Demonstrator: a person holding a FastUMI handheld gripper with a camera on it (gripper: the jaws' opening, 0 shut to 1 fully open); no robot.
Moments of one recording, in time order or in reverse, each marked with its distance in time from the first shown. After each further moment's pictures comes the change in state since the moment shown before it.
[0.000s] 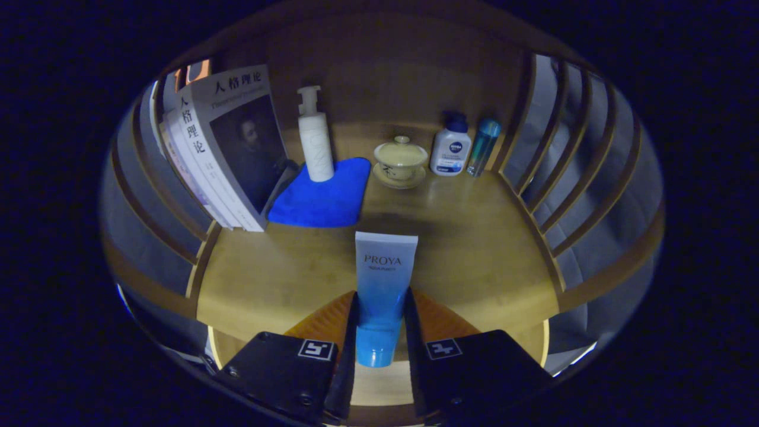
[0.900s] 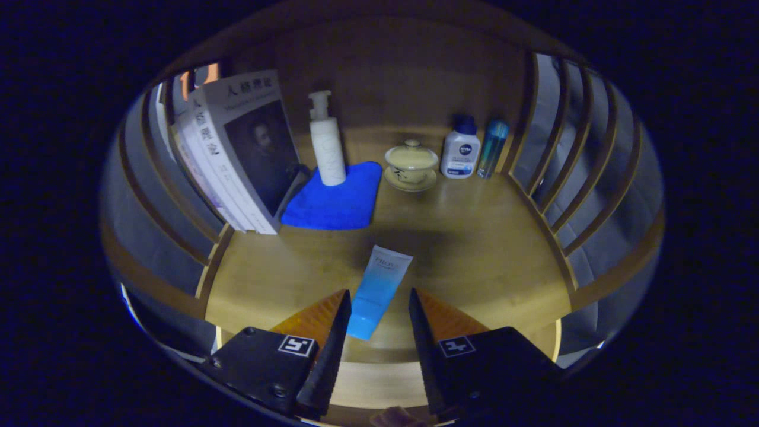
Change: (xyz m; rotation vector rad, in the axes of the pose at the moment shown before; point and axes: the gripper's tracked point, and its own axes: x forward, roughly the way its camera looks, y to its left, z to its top) arm -0.021 0.008 -0.013 -0.032 -0.078 0.093
